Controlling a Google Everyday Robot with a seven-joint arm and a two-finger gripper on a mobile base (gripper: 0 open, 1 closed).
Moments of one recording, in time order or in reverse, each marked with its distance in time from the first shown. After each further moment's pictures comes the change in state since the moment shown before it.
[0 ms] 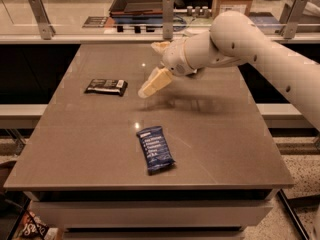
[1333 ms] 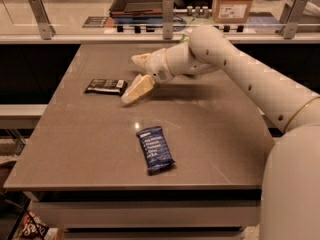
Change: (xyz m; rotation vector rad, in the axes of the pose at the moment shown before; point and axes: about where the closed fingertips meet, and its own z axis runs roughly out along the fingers) arm 0.000 0.014 0.074 -0.182 -0.107 0.094
